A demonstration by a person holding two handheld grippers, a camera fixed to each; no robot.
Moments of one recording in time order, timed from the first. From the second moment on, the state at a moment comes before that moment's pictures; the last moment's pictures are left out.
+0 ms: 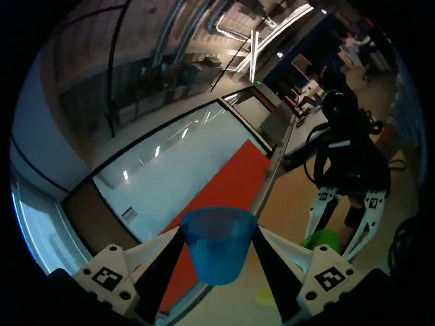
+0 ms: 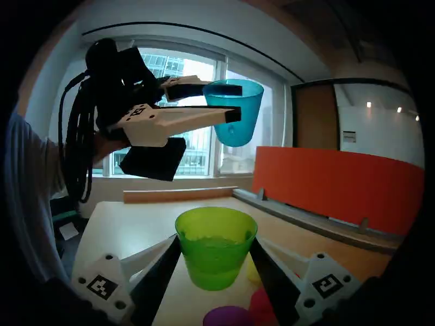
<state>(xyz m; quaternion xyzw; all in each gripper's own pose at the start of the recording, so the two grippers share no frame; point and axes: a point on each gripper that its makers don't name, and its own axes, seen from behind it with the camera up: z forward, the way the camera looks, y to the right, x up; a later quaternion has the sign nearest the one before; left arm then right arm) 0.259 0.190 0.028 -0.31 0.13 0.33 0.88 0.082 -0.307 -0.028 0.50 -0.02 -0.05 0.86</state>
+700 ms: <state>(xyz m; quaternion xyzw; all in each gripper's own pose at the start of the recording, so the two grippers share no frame) 0.252 0.182 0.038 -0.36 0.04 0.05 0.93 0.091 -0.300 -0.028 0.50 -0.01 -0.05 0.87</state>
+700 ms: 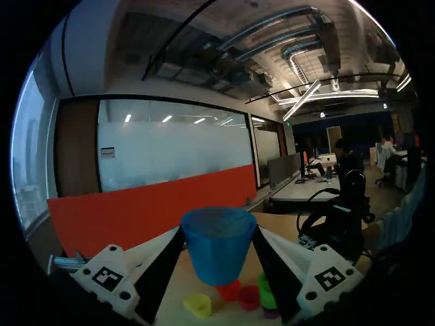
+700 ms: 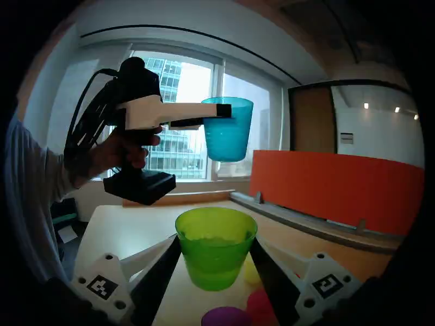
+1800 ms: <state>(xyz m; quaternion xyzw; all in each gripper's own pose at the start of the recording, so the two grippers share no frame) 0.187 0.154 0.041 -0.35 -0.01 0.02 0.94 0.103 -0.228 -0.011 0.44 -0.03 -0.04 0.90</state>
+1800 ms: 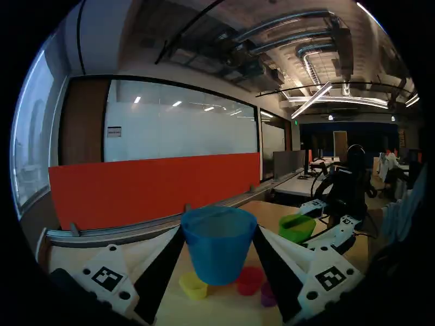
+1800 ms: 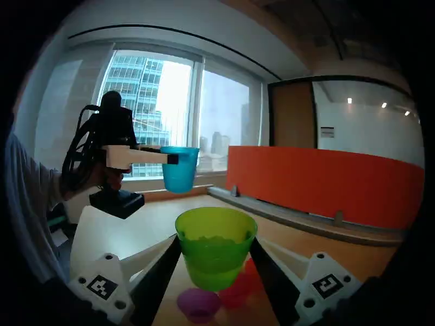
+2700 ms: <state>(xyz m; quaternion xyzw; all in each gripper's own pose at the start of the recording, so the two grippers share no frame) 0.114 0.159 0.035 -0.36 -0.07 0.06 0.93 0.099 -0.164 -0.001 0.40 -0.06 -0.04 0.92</state>
